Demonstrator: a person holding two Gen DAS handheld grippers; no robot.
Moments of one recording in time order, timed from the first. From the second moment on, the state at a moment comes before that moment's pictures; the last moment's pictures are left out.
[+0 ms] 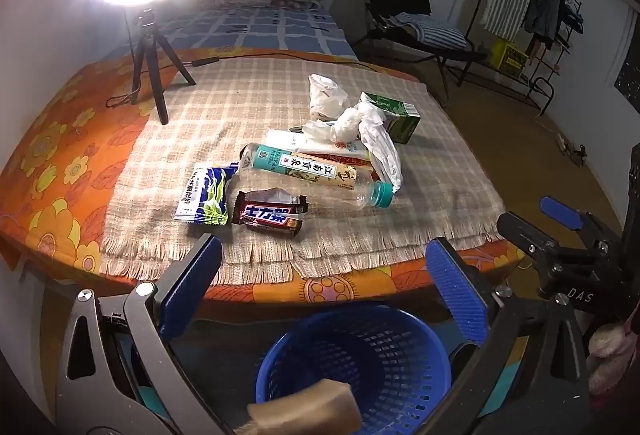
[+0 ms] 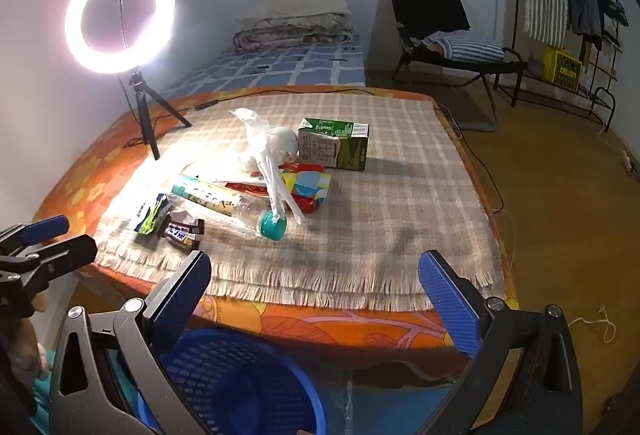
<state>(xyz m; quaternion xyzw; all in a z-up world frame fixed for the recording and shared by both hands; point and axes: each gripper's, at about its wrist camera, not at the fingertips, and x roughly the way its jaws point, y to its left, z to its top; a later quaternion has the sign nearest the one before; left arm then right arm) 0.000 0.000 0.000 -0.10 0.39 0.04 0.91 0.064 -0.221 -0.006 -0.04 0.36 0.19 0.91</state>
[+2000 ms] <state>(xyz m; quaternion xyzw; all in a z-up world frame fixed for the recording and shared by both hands) -0.003 0.008 -0.008 -0.13 0.40 0.04 0.91 0.064 -0.220 -0.011 -0.03 0.37 0.19 0.91</state>
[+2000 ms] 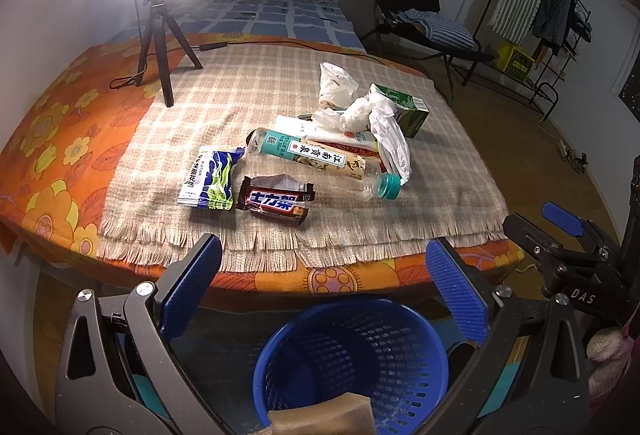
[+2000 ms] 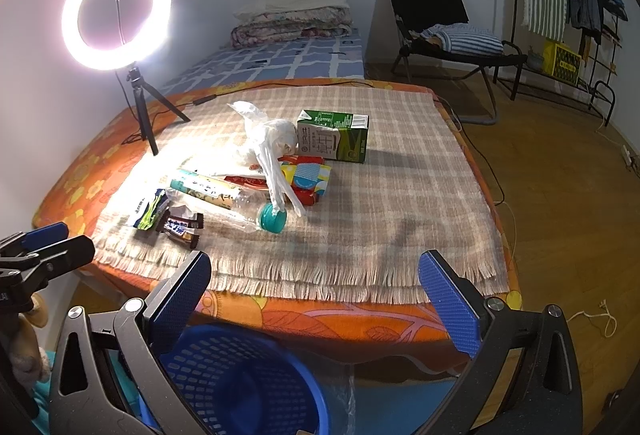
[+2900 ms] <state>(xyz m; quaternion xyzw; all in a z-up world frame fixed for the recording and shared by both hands) -0.004 0.010 -0.010 -0.13 0.40 0.04 0.91 0.063 -0.221 -0.014 -0.03 0.37 0.19 0.91</state>
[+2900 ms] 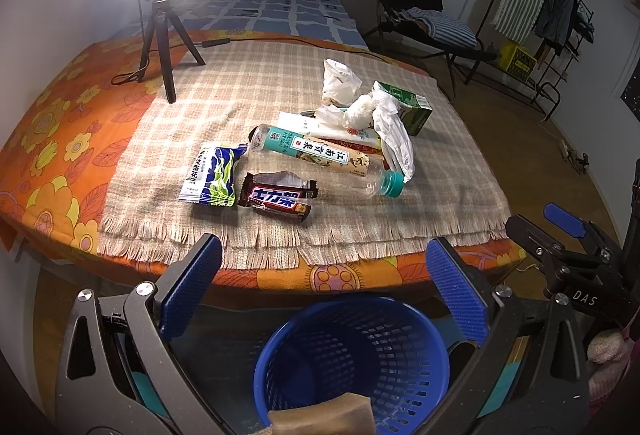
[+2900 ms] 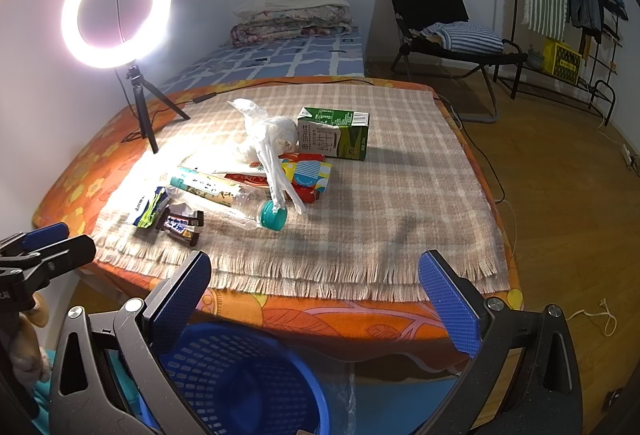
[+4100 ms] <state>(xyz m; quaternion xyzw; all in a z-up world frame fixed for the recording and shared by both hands) 0.022 0.092 -0.034 -0.16 0.44 0.09 0.88 0.086 -0.196 -0.002 -0.06 0.35 0.29 0.89</state>
